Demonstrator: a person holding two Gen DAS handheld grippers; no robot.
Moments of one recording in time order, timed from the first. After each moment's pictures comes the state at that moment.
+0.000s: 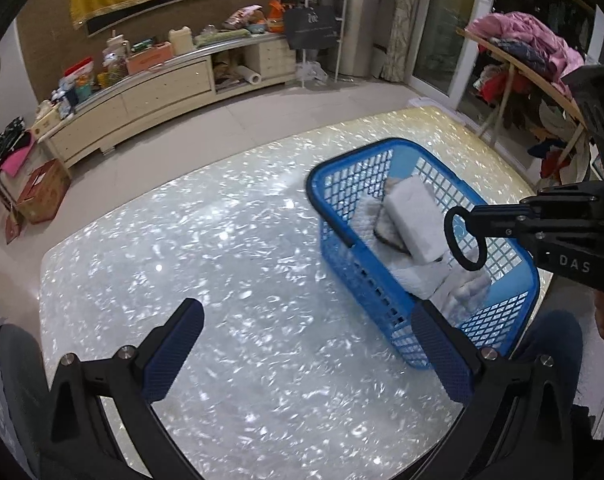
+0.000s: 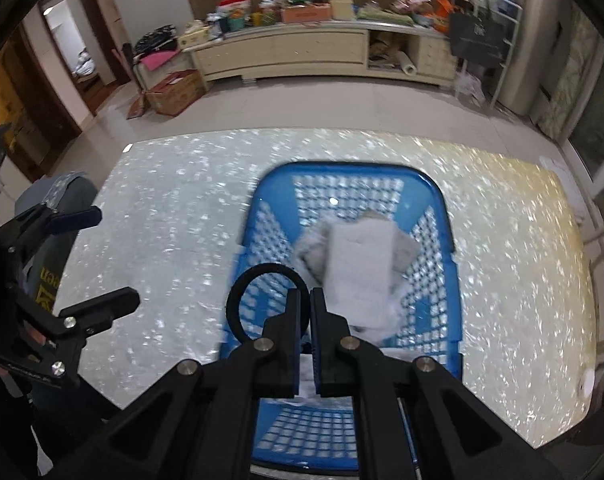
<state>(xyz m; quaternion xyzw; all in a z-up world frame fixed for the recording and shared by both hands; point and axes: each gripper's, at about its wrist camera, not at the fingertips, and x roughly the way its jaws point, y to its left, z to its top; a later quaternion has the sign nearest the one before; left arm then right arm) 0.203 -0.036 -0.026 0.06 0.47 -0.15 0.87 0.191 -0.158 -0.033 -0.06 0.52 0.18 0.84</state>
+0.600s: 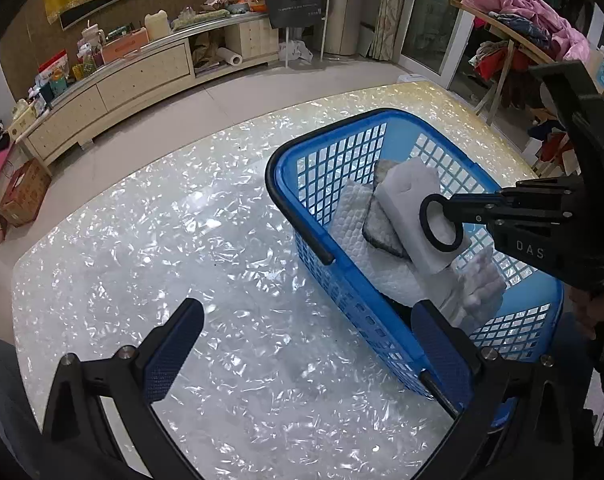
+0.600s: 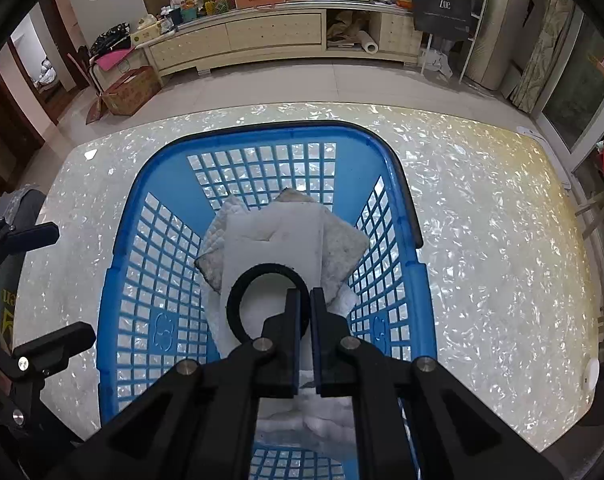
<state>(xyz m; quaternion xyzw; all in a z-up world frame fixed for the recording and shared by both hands) 0.243 -0.063 -0.070 0.06 0.50 -0.17 0.85 0.230 -0.188 -0.078 -0.06 0.53 0.13 0.84</state>
